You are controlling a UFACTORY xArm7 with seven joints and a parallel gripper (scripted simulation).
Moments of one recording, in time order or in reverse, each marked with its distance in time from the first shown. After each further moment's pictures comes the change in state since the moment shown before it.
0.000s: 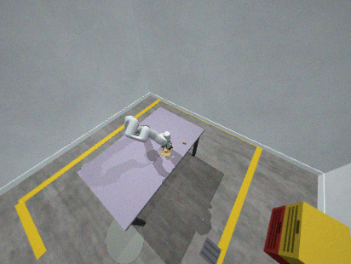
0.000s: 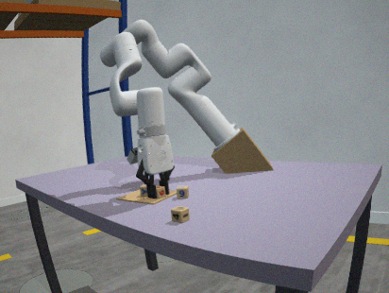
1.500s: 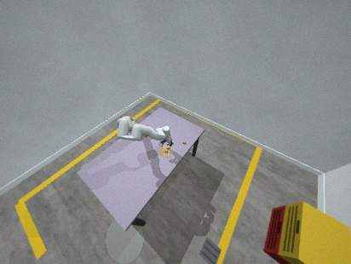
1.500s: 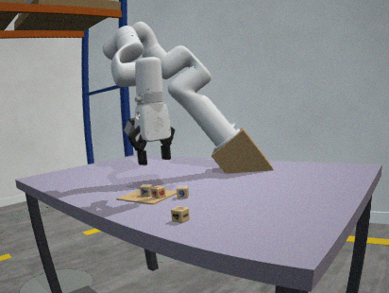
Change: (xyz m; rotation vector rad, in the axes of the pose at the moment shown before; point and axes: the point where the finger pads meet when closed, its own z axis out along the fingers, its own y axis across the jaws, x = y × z) arm 0.000 0.000 -0.089 0.000 0.000 0.000
